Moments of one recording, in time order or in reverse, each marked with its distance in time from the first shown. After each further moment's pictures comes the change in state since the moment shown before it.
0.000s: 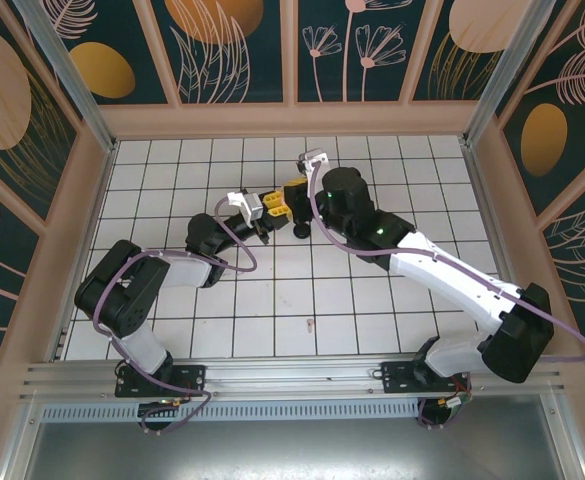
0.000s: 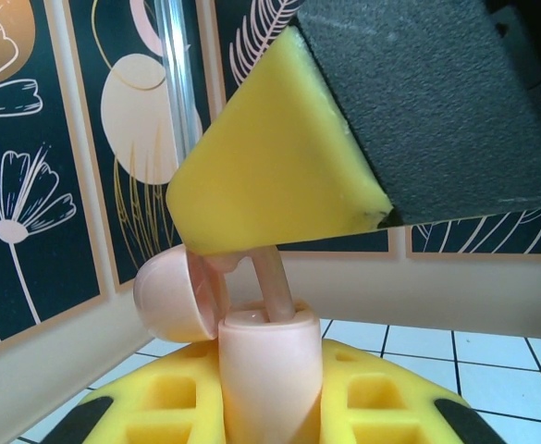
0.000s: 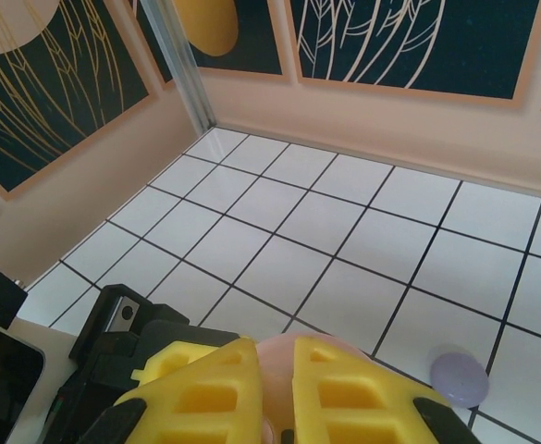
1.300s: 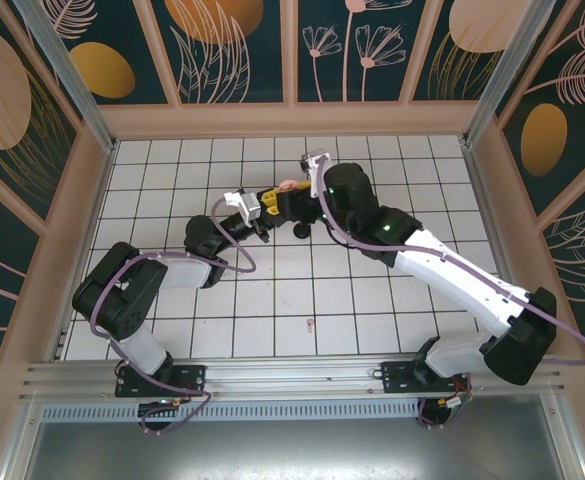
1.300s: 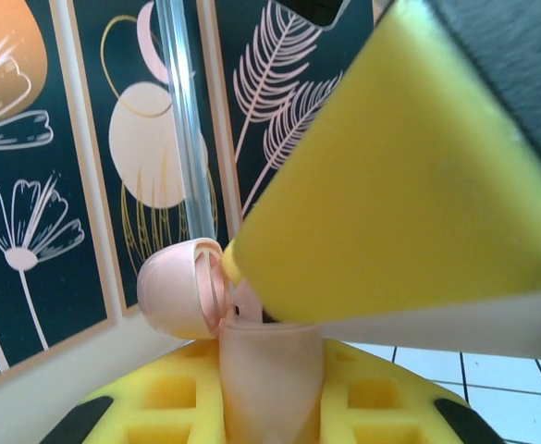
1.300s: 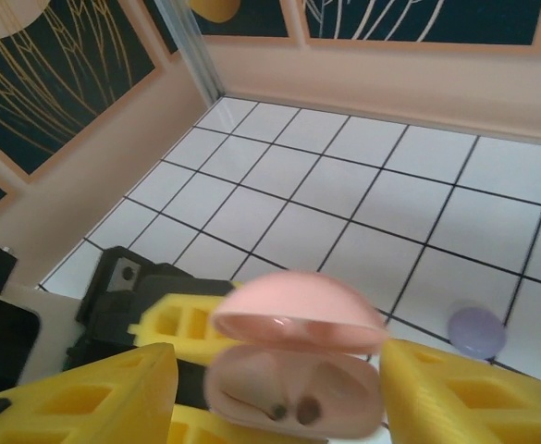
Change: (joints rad) left arm -0.007 -0.017 0.000 0.049 -0.025 -0.005; right arm -0.007 -0.031 0.071 -0.174 -0.034 0.073
